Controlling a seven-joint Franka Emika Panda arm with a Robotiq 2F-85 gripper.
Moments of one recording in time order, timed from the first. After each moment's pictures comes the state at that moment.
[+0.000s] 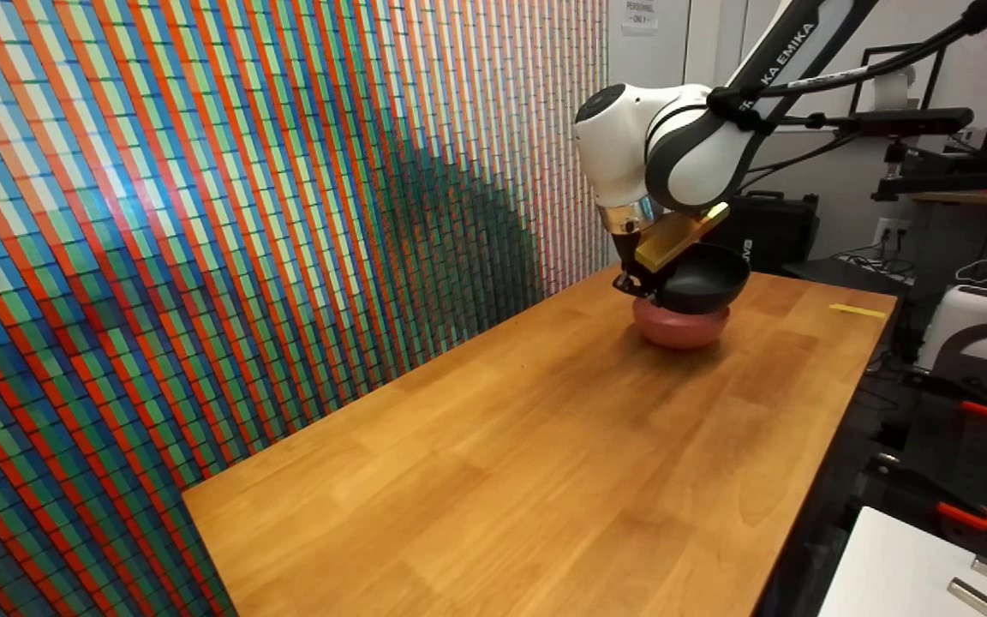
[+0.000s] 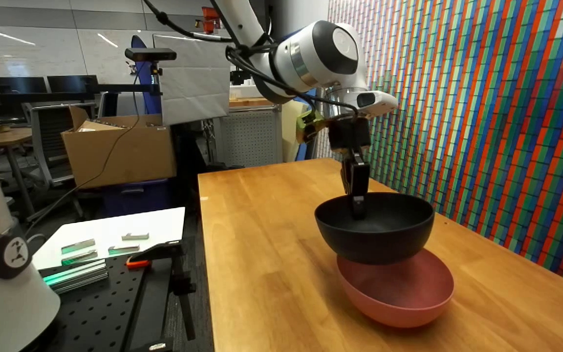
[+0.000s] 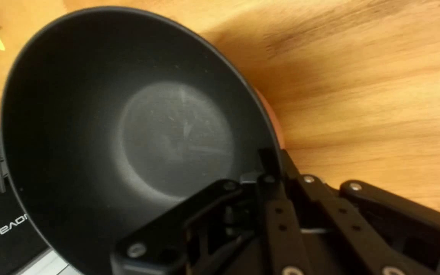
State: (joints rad) arm 0.30 0.40 -0.10 -2.07 -0.51 2.26 0.86
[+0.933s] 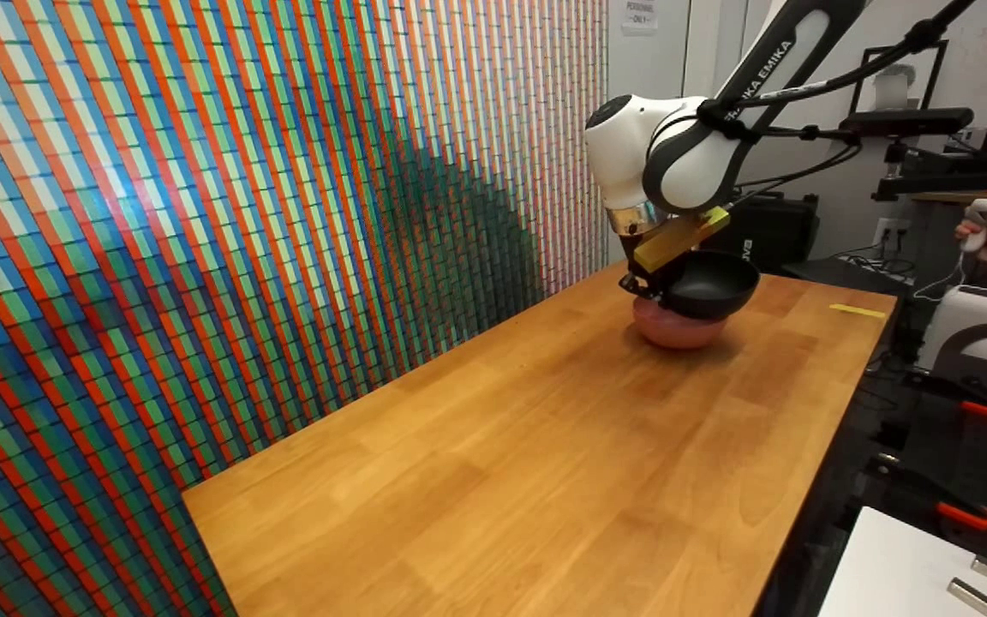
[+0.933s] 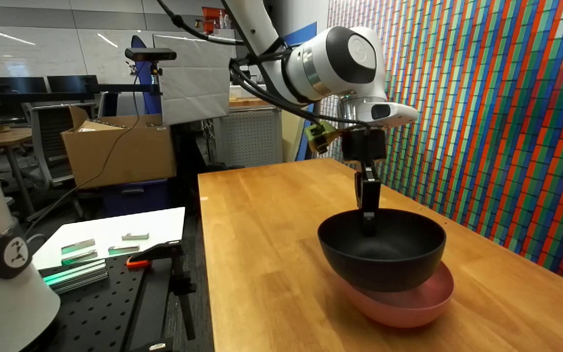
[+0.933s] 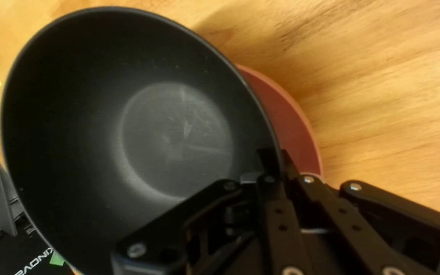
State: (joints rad) arm 0.23 0.45 -0.10 -2.04 -0.46 2.28 0.89
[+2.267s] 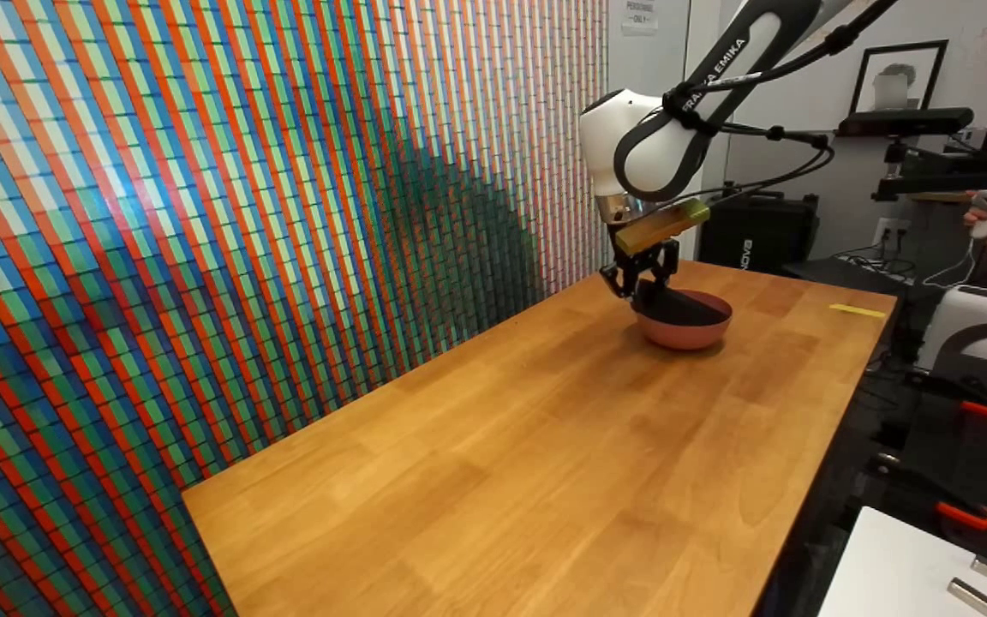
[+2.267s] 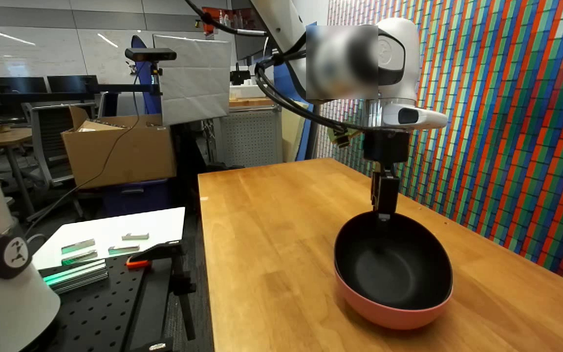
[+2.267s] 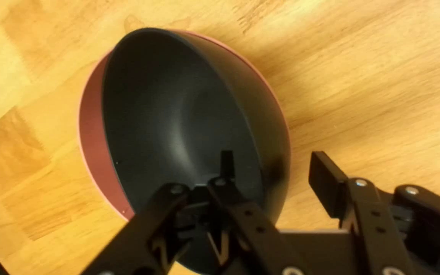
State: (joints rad) arm 0.17 0.52 -0.08 -1.92 -0.26 2.26 0.76
